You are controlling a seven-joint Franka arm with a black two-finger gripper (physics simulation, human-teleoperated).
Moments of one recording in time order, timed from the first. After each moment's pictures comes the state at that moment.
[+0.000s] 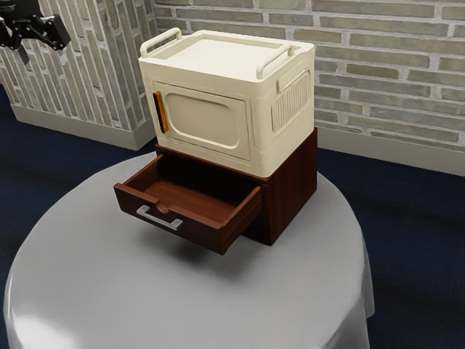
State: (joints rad) arm 0.20 0.09 0.16 -1.24 0.01 1.50 0.05
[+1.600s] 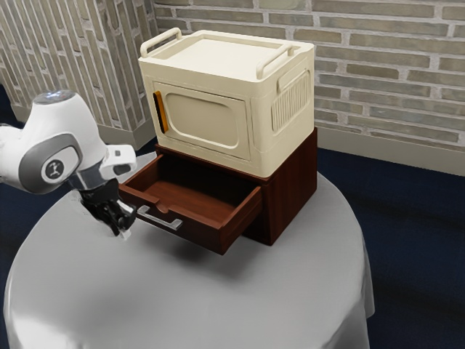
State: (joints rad) arm -0.16 -0.40 0.17 -2.52 0.04 2.21 -0.04
